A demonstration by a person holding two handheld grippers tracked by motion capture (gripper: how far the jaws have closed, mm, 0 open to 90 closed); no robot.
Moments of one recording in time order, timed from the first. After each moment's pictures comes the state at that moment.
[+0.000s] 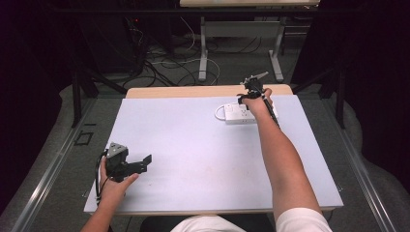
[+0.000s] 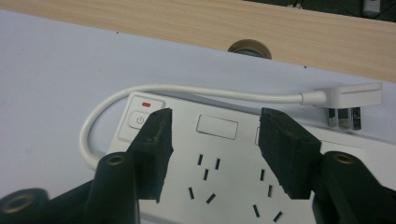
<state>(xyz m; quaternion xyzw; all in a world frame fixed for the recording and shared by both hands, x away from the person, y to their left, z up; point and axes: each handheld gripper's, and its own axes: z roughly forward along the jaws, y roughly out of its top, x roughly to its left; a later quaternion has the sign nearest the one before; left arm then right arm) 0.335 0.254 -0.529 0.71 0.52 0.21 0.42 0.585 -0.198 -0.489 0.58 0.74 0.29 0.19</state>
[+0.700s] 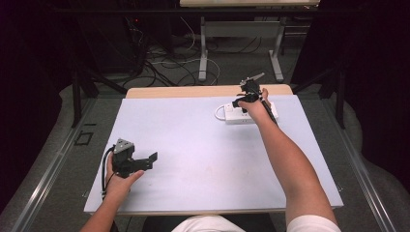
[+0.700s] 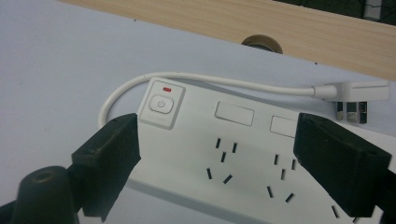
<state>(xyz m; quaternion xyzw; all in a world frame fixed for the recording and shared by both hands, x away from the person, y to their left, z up) 0.348 0.241 -0.530 0.72 0.51 0.20 0.43 0.569 -0.186 -0.483 0.56 0.75 0.28 0.19</state>
